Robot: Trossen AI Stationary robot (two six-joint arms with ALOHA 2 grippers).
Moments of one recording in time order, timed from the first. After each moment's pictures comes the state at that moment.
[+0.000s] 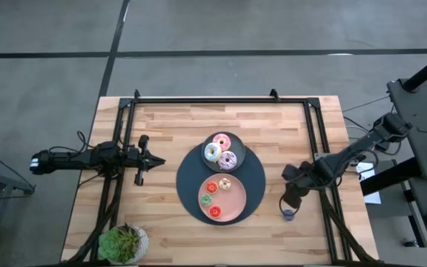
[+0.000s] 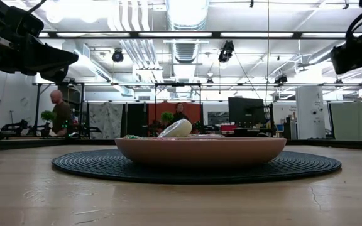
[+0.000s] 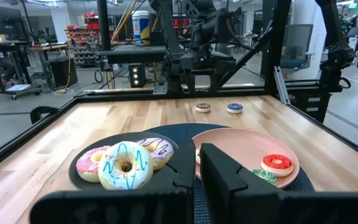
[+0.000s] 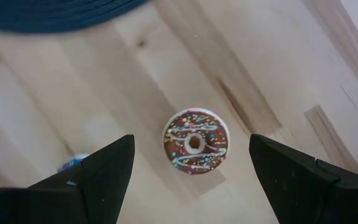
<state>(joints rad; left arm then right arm) 0.01 0.10 0.01 0.03 0.05 0.03 0.52 1.11 0.62 -0.88 0.08 1.18</state>
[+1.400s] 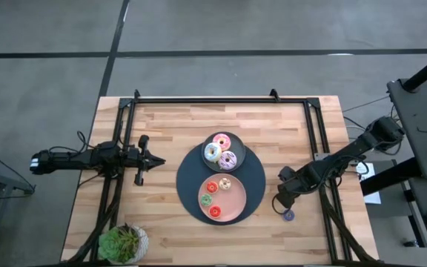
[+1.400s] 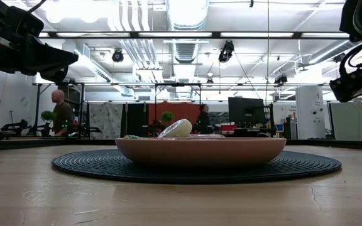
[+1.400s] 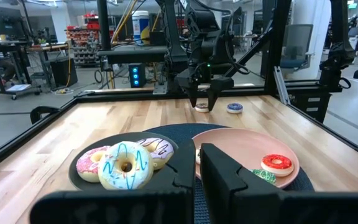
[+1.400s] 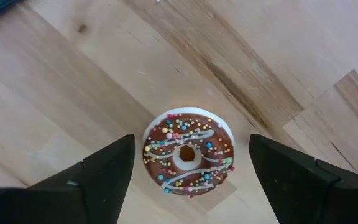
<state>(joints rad) 0.01 0.10 0.01 0.03 0.05 0.03 0.48 1.28 0.55 -0.76 0.00 1.33</state>
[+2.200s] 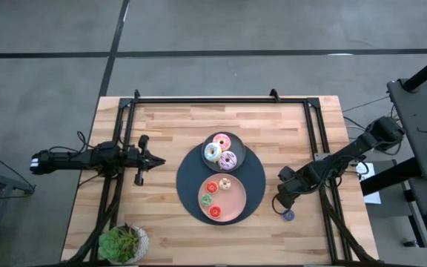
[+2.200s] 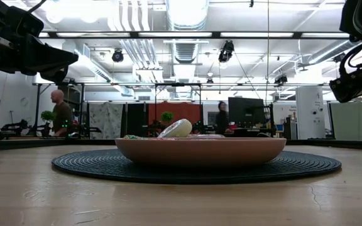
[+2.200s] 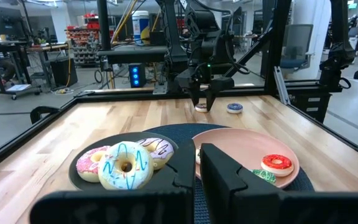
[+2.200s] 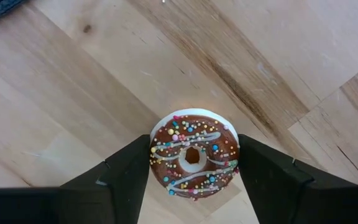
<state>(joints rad) 0.01 0.10 0.01 0.03 0.05 0.03 0.48 1.28 0.55 -0.75 0.00 1.32</state>
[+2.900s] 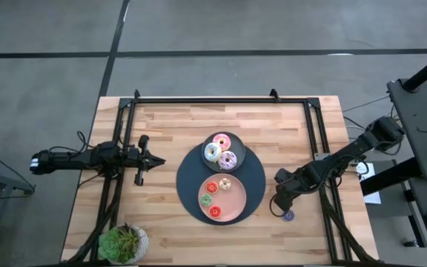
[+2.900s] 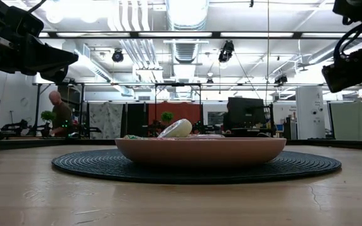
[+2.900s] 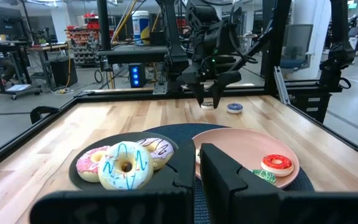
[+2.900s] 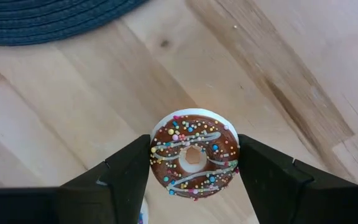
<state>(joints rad) 0.01 0.10 0.01 0.03 0.05 0.03 0.48 1.28 0.60 -0.70 -0.01 1.25</state>
